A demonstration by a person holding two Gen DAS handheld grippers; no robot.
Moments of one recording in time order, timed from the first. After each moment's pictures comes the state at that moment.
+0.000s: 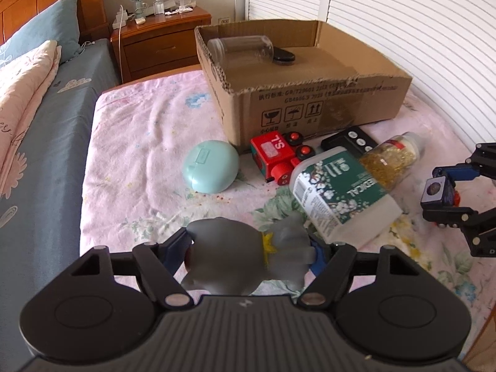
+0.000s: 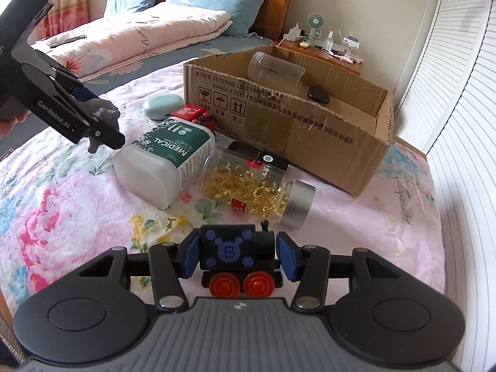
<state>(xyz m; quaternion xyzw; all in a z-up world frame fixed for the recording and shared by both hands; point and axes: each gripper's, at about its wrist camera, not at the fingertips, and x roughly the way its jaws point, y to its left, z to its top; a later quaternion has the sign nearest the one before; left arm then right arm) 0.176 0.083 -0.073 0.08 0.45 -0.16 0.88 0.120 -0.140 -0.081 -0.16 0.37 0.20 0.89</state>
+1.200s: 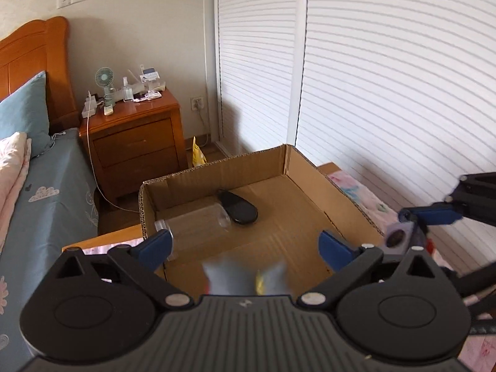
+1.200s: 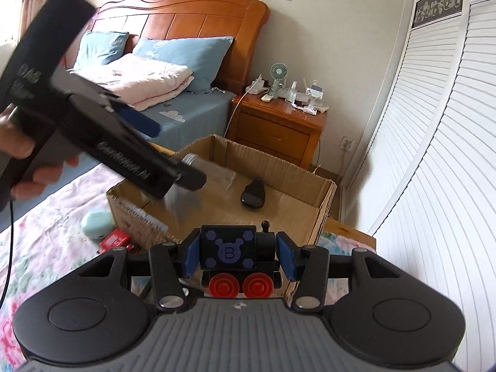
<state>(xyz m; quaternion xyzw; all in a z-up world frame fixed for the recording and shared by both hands) 0.293 -0.007 0.010 0.07 0.33 -0.21 0.92 0.219 -0.161 0.014 -0.14 0.30 0.16 0.93</state>
